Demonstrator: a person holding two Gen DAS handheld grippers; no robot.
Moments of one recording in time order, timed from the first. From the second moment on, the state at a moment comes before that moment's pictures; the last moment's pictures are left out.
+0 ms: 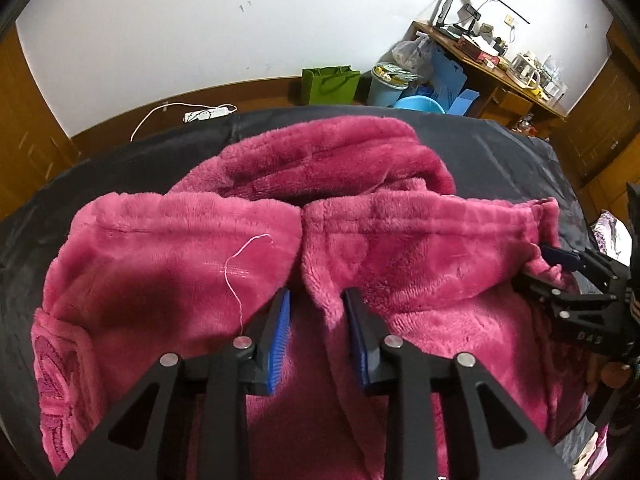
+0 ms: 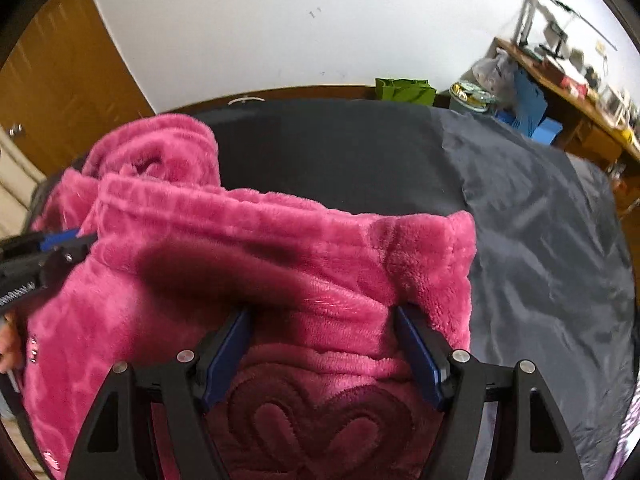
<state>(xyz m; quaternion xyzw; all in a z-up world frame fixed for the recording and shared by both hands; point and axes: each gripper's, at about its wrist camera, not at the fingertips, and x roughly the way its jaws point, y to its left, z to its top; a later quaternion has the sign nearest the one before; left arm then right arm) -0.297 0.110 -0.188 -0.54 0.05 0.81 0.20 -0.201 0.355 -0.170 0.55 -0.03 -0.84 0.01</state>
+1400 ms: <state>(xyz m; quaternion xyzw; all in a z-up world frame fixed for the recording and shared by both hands) -0.161 -0.115 -0.205 -0.56 -0.02 0.82 0.11 -0.133 0.263 -0.149 0.54 -0.01 -0.84 0.04</state>
